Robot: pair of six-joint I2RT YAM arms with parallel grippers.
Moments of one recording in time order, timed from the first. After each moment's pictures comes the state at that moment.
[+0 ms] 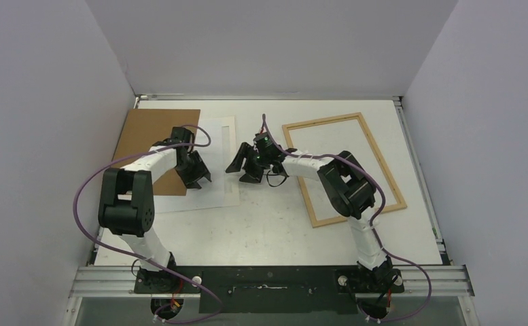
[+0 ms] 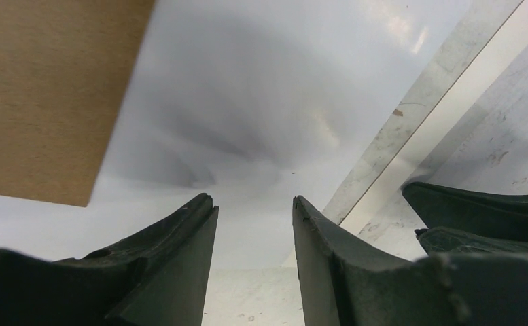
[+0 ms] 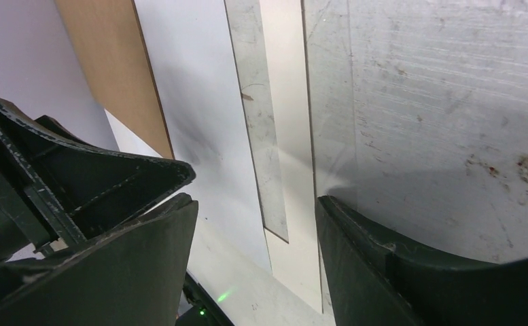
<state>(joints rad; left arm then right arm) -0.13 1.75 1.09 -0.62 0.12 -0.69 0.71 2.16 1.43 -0.02 -0.36 1.06</state>
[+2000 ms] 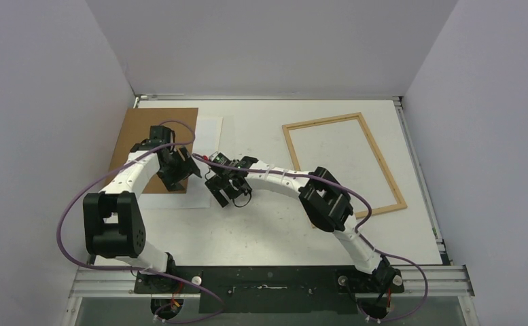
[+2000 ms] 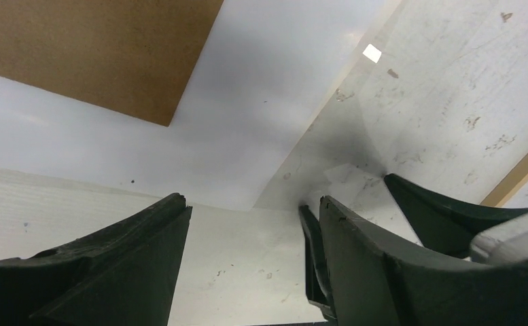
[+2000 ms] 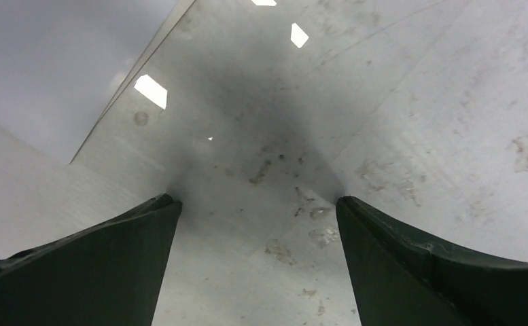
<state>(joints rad) -0.01 1.53 1.07 -0.74 0.14 -0.62 1.00 2.26 1.82 -0.66 0.12 0.24</state>
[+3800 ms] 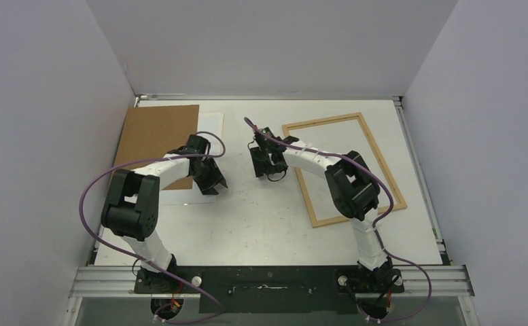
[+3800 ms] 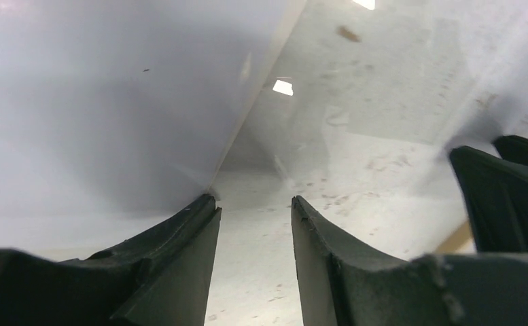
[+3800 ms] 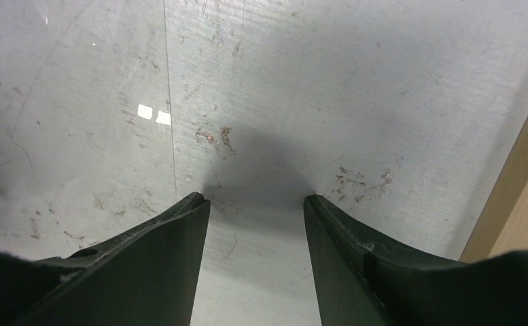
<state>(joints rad) -0.27 1.73 0.99 -0.47 0.19 -0.82 0.69 2.14 1.58 -0.53 0.07 0.36</state>
